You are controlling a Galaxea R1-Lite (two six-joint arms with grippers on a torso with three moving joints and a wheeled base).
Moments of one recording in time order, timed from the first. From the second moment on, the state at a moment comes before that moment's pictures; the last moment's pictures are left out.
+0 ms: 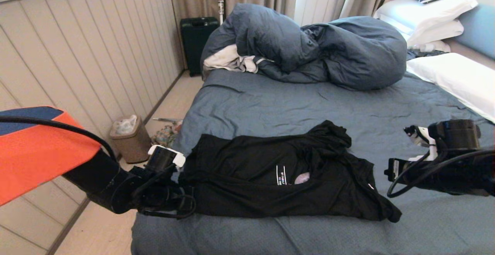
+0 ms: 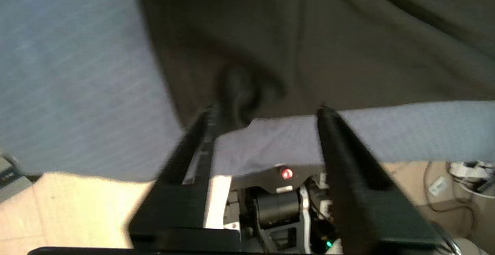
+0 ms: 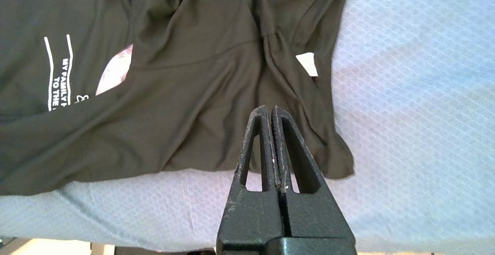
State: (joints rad) left arm -0.45 2.08 -0.82 -0.31 -0.06 -0.38; right arm -0.11 1.70 -0.72 -0.25 0.08 0.15
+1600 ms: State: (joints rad) left arm -0.38 2.23 -0.91 -0.32 -0.07 -0.33; right arm -0.10 1.61 -0.69 -0.25 0.09 0.15
